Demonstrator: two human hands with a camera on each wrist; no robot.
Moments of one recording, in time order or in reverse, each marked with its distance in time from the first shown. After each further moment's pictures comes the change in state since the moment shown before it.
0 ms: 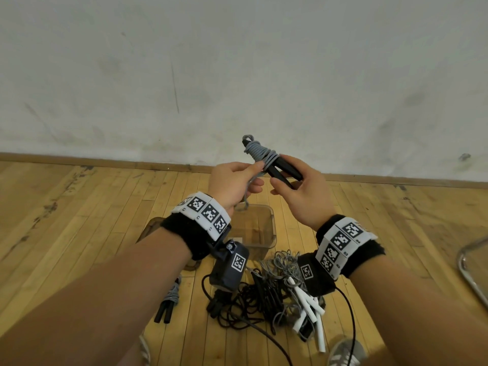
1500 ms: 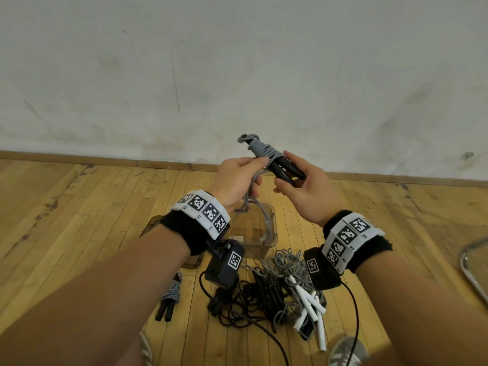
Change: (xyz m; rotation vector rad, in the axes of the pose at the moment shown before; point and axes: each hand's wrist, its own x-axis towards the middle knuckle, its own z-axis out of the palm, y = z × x) left_hand 0.001 0.006 -0.001 0.048 -0.126 0.030; right_hand 0.007 0.004 -0.010 -0.080 -0.085 0.057
